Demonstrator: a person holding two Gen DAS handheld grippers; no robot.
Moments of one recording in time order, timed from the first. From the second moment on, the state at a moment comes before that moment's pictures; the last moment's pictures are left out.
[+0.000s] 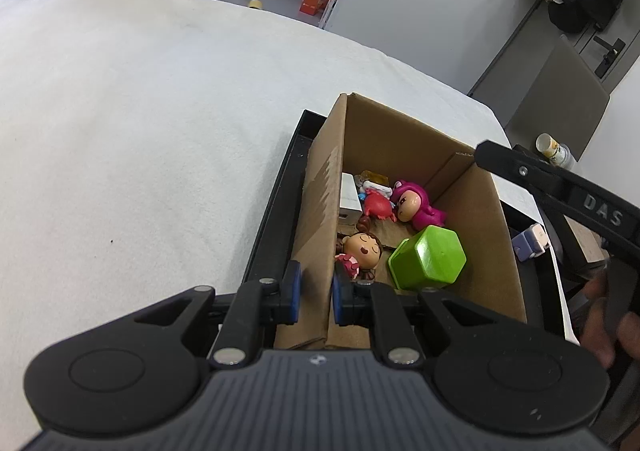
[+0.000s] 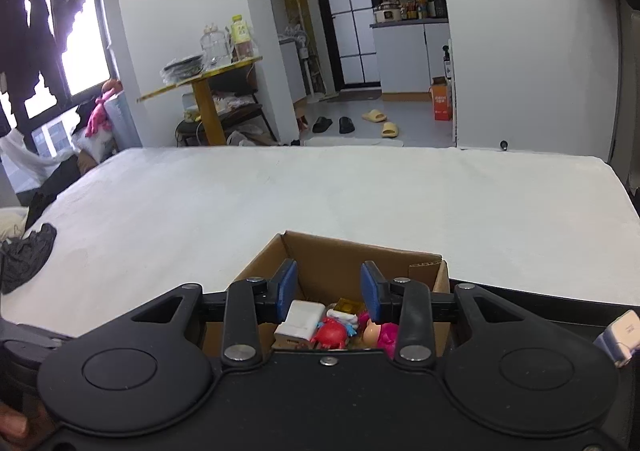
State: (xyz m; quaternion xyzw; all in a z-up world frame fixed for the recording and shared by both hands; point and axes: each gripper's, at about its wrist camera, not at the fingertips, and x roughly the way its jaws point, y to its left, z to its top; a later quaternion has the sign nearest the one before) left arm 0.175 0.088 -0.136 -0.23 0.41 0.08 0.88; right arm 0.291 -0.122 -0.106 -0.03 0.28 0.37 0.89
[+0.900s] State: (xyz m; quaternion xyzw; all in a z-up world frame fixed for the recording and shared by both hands) left arm 0.174 0.088 -0.135 -0.23 0.41 0.08 0.88; right arm 0.307 -0.158 -0.099 -0.10 0.34 0.32 0.88
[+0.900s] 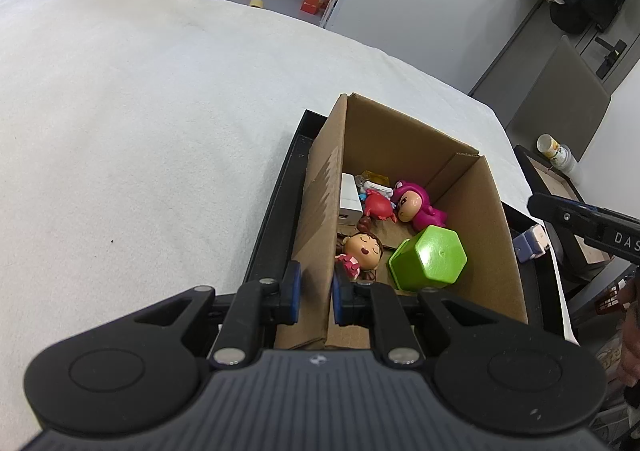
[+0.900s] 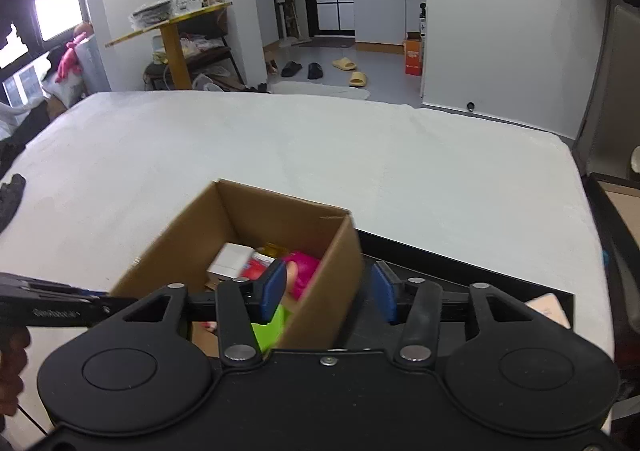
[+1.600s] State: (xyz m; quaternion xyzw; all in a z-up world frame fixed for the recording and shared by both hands) left arm 0.176 0.085 -0.133 -0.23 0.41 0.09 0.88; right arm 0.335 -0.205 -0.113 -0.13 0.37 0.24 0.89
